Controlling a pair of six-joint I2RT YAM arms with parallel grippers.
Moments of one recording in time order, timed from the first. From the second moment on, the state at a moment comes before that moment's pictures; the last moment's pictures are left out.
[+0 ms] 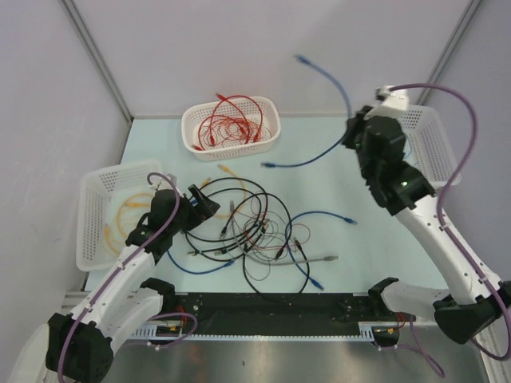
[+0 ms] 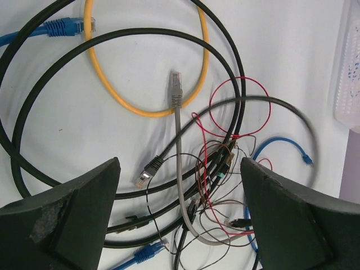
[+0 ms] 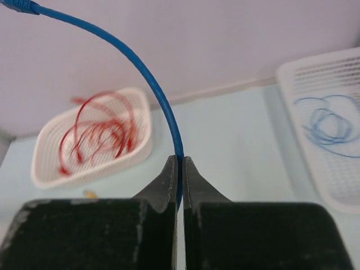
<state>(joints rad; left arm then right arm) -0.31 0.83 0.52 -0.30 0.03 -0.81 0.62 1.18 1.35 -0.32 0.55 0.32</state>
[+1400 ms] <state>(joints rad) -0.31 0.93 0.44 -0.22 0.19 -0.81 -0.23 1.55 1.48 -0.19 0.68 0.53</state>
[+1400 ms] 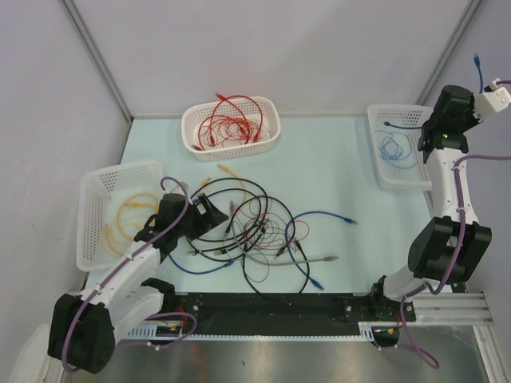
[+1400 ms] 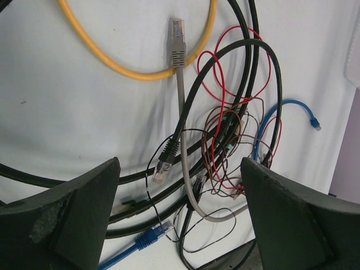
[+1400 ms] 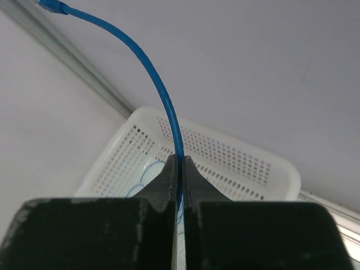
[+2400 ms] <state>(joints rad) -0.31 0.96 0.45 -0.21 0.19 -0.80 -0.12 1.60 1.50 -0.24 0.69 0.58</state>
